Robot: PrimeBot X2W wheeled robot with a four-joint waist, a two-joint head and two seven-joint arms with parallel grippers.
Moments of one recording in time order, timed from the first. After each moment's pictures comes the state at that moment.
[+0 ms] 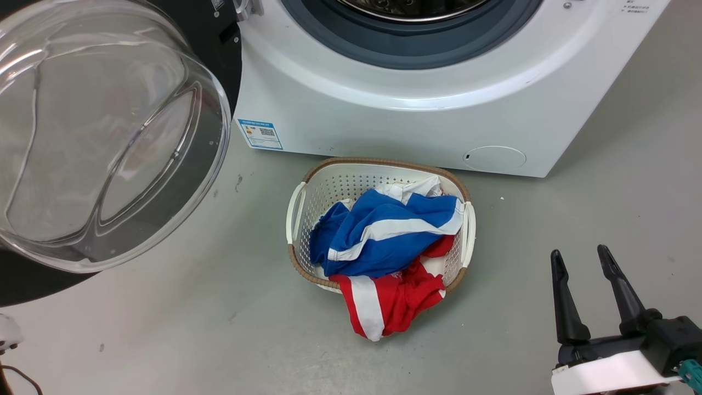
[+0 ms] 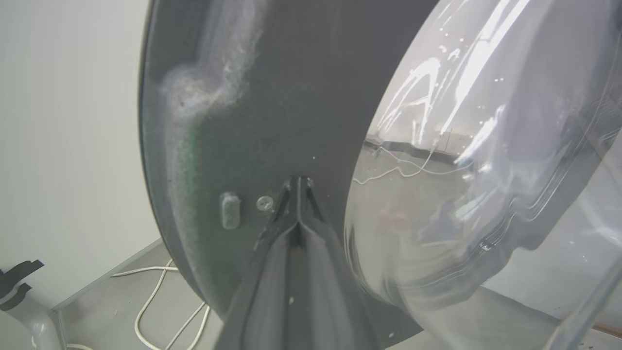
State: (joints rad) left arm -0.22 0.32 0.51 0.36 -0.24 -0.03 -0.27; right arm 0.06 -0.05 -0.02 -0.02 0.09 0.13 -0.26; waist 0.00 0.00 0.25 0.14
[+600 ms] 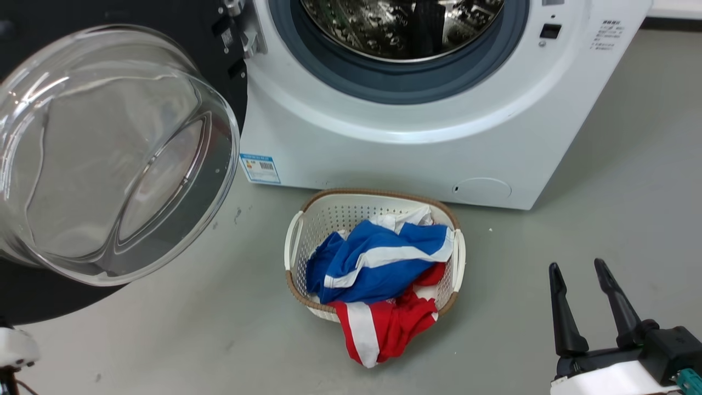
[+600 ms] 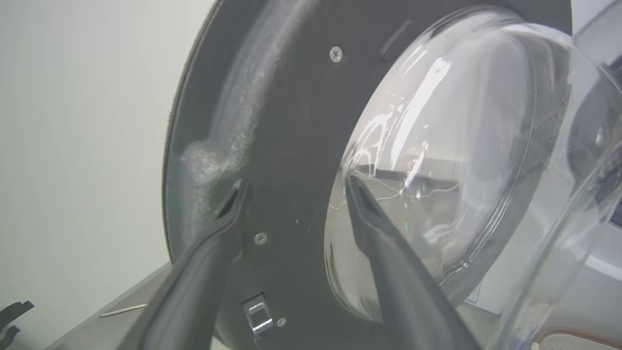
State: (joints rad) left arm -0.16 0.25 0.55 0.25 -0.12 -0.09 -0.27; right arm 0.08 -0.05 -0.01 0.00 0.11 0.13 -0.26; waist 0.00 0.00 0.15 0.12
